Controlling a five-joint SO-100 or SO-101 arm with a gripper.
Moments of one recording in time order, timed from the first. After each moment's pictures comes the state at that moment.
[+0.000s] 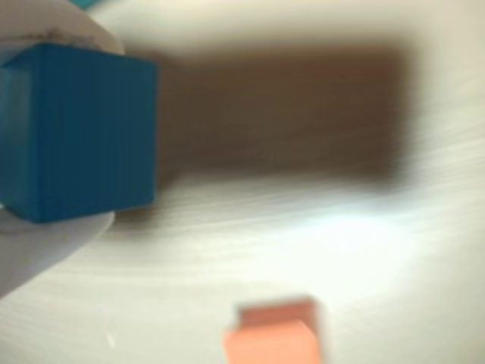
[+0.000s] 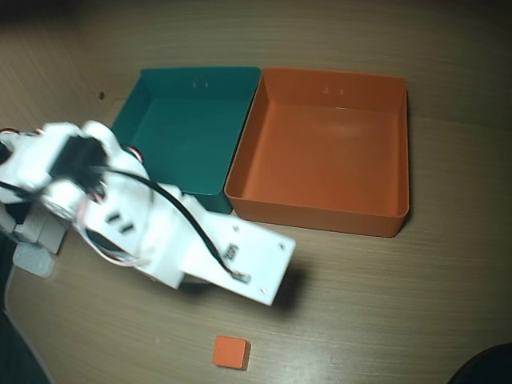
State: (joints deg) arm 1.1 75.0 64.3 72.1 -79.4
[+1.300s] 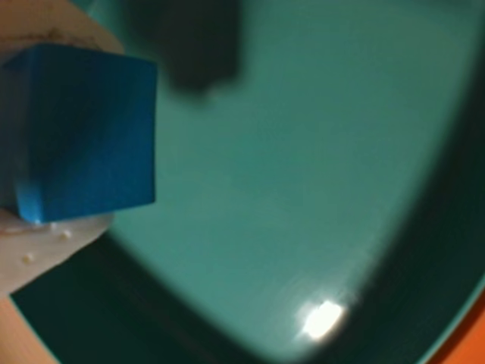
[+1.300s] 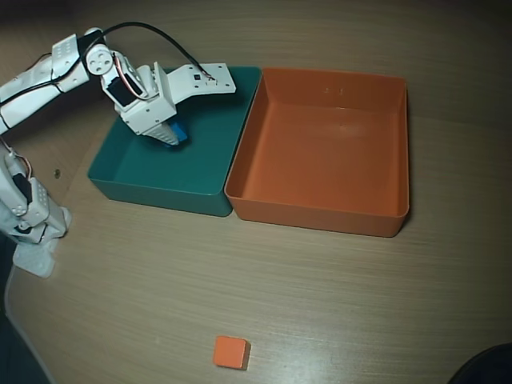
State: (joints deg) arm -40.3 85.6 85.0 72.4 -79.4
